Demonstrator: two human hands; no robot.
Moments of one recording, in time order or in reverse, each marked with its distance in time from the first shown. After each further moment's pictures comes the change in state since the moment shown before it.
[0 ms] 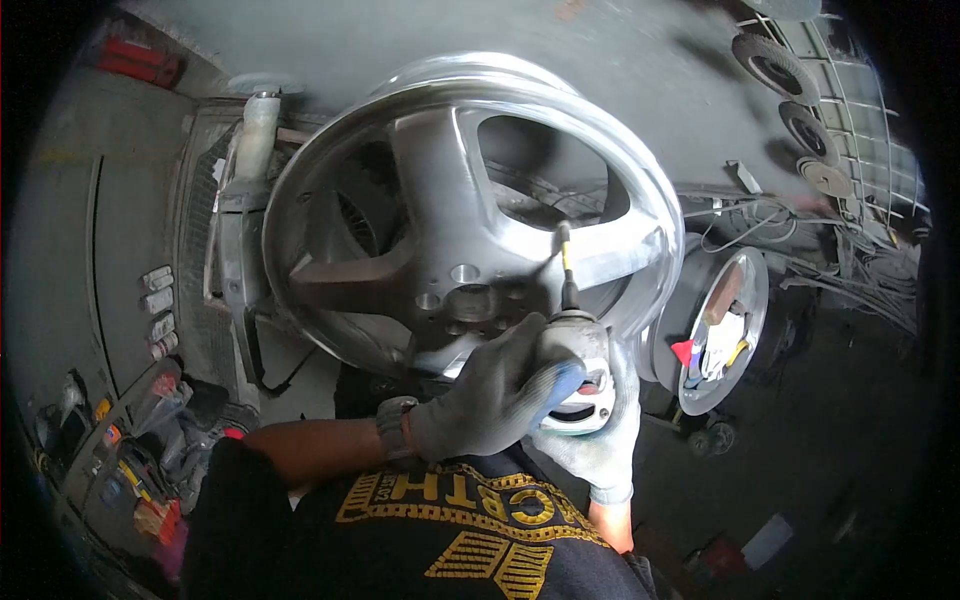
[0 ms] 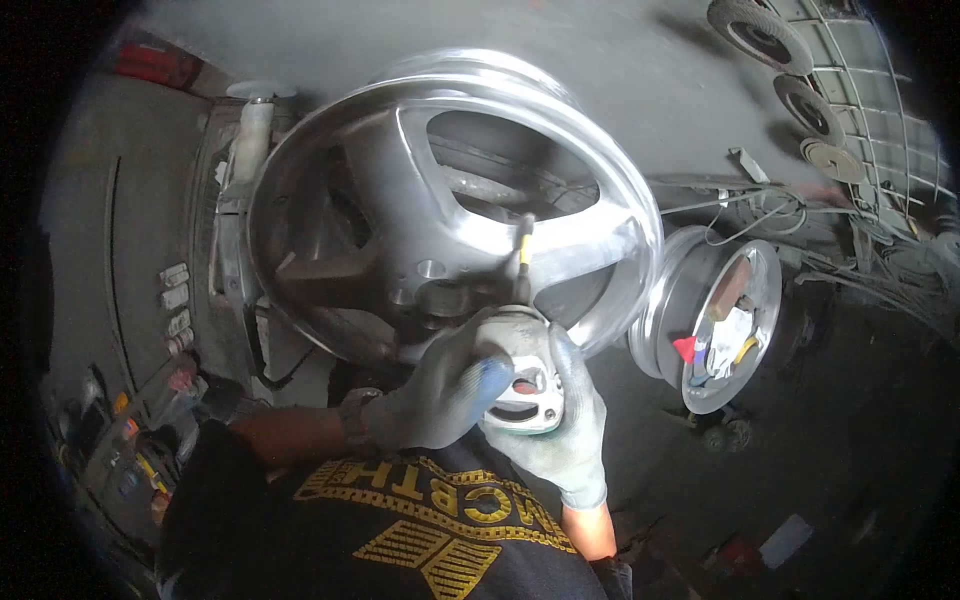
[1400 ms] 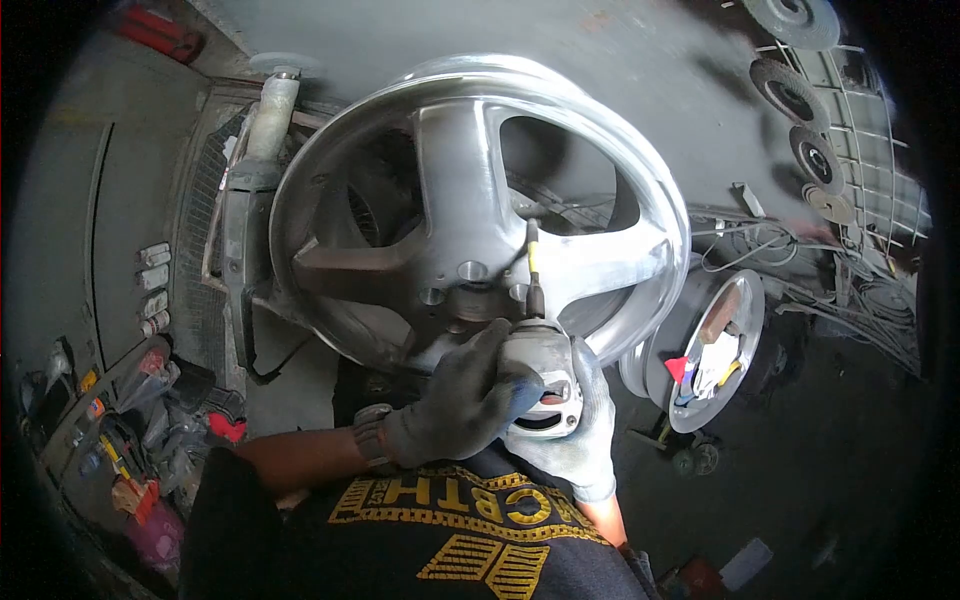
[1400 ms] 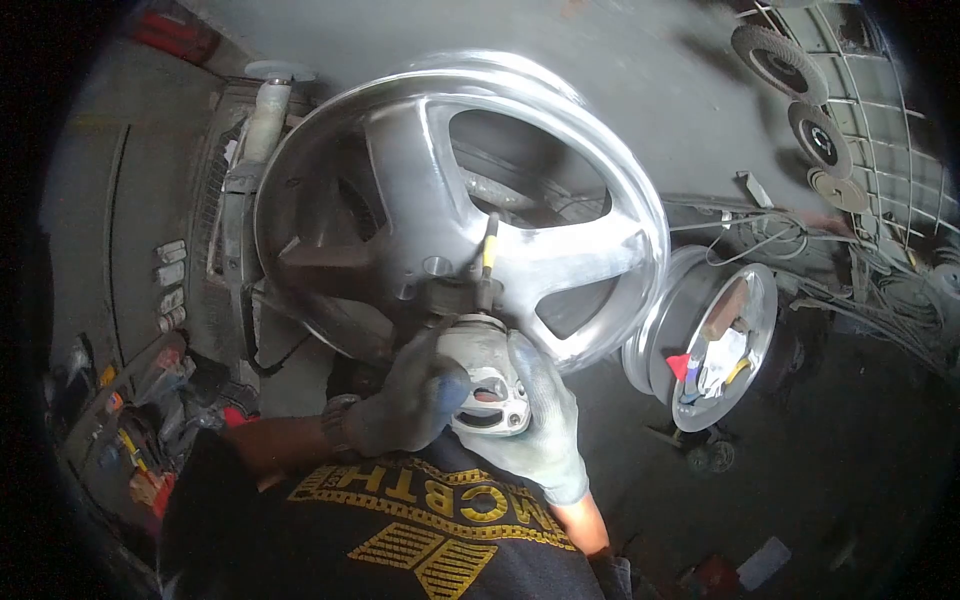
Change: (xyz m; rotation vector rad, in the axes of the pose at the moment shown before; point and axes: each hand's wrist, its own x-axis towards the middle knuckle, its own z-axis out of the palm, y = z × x) left_hand -0.031 0.000 -0.012 0.225 0.138 0.061; right_hand -0.002 0.016 0.016 0.085 -0.113 -0.043
